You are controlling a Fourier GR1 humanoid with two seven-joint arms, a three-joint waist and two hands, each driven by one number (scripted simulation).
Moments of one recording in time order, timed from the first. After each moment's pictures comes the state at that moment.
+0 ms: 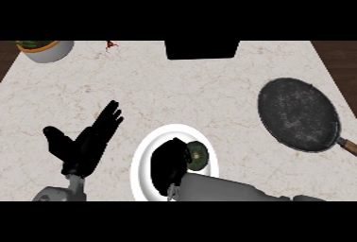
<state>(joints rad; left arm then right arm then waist) -0.06 0.21 -0.19 -1.54 0.33 0.05 0.19 -0.85 -0.04 1.28 -1.17 0.63 0.37 1.01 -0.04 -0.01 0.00</state>
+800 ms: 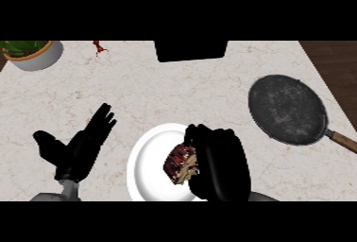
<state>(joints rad) -0.02 0.21 -0.16 -1.57 0.33 0.07 0.19 -0.53 -0.30 0.91 -1.82 0.94 -0.18 1.07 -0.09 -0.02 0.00</state>
